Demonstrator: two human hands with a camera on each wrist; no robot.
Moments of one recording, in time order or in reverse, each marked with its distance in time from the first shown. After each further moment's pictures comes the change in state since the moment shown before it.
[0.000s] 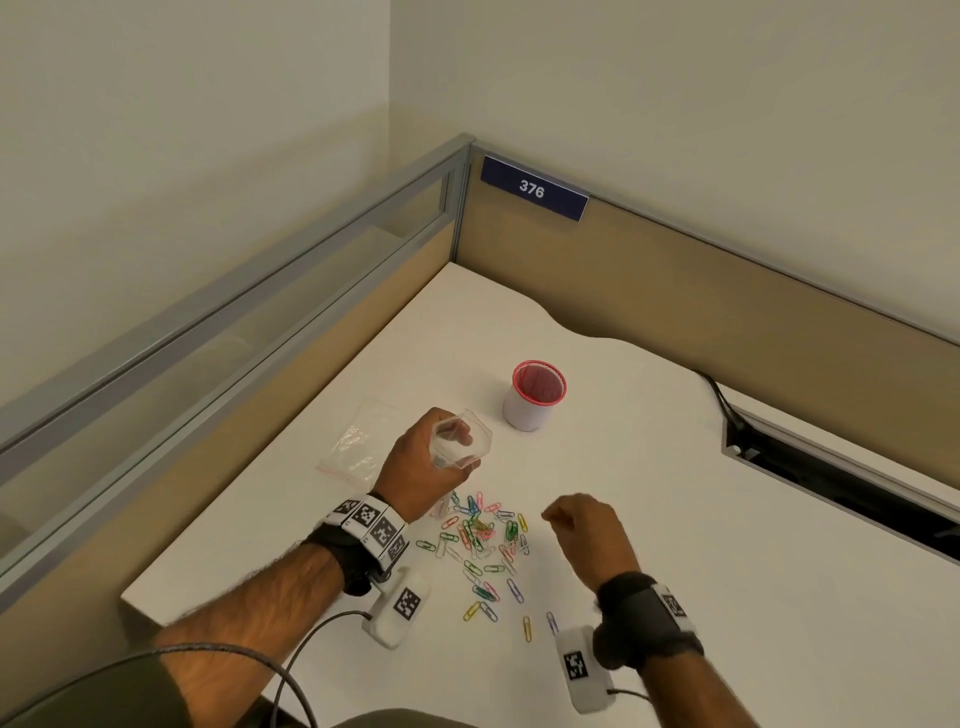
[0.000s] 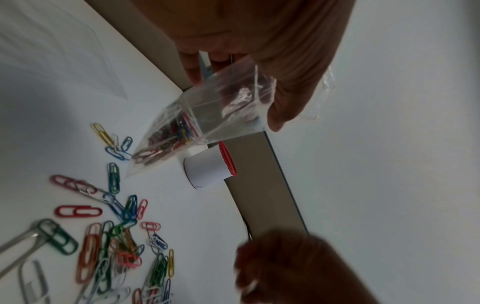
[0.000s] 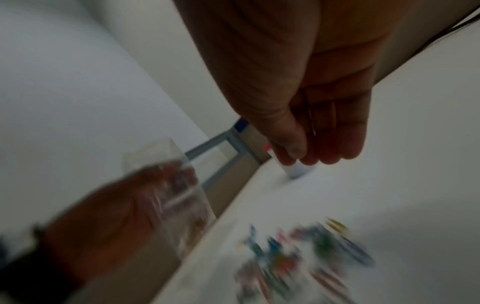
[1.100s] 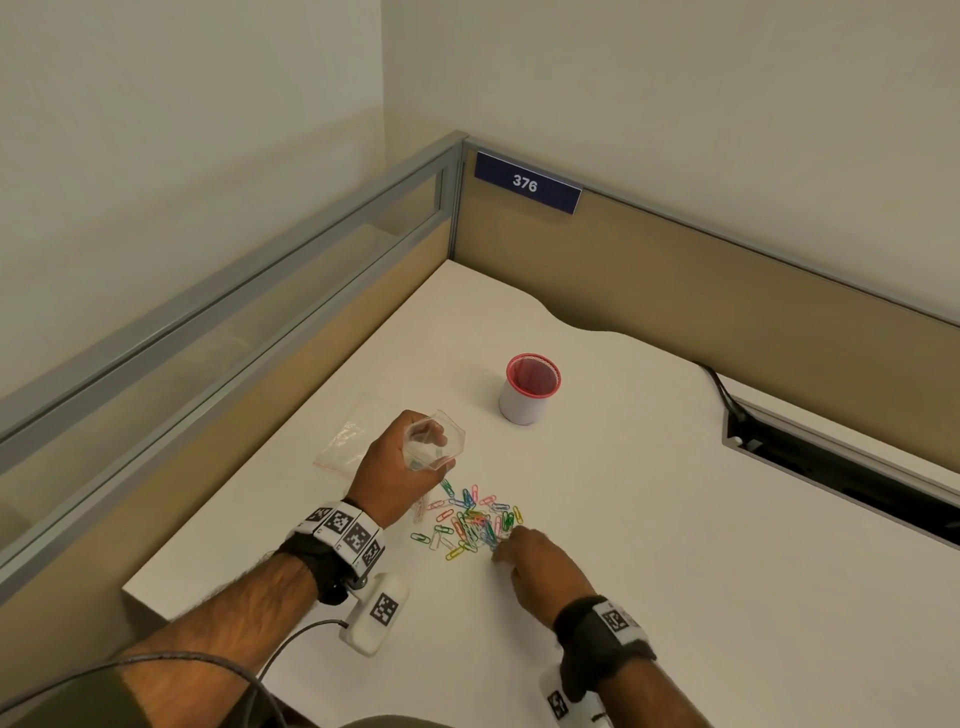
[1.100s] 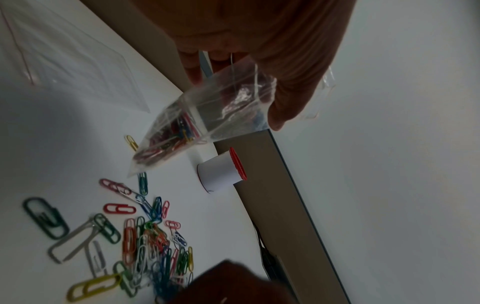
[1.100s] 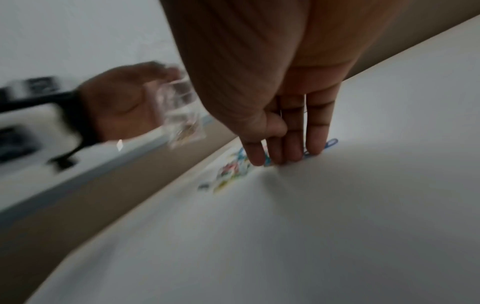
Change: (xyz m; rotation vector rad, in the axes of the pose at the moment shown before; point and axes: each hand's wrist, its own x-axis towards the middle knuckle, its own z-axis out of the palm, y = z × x) left_hand -0.019 -0.004 -0.009 0.001 0.061 -0.036; right_hand -0.021 0.012 0.064 -0.113 -0.203 -0.279
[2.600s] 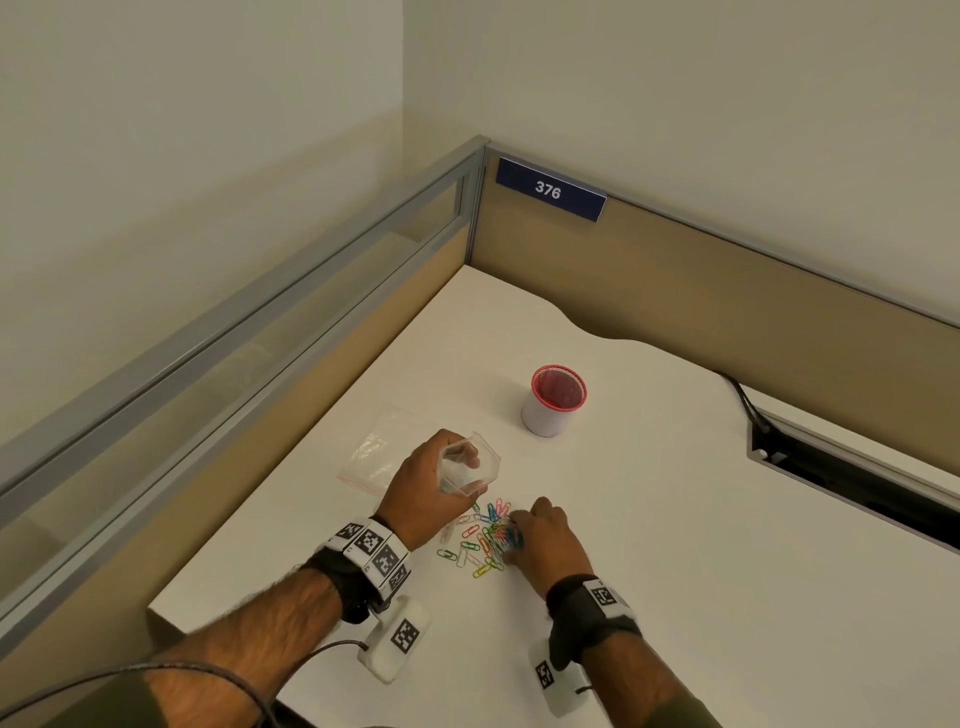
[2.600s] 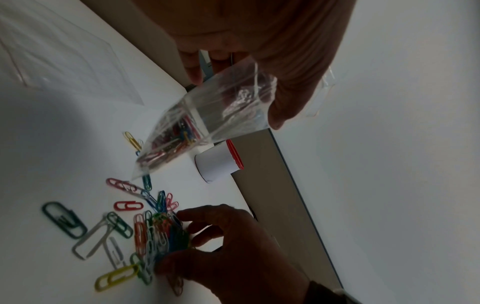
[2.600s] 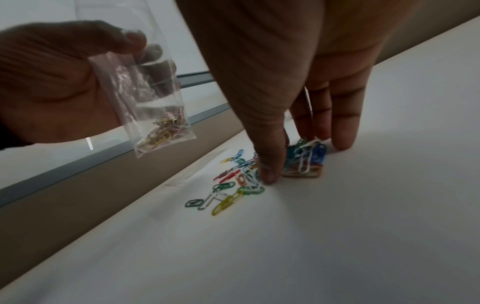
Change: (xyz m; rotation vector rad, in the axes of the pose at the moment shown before) left_hand 0.002 0.005 -0.009 0.059 -0.122 0.020; right_hand 0.059 -0.025 -0.002 -0.039 0.012 0.241
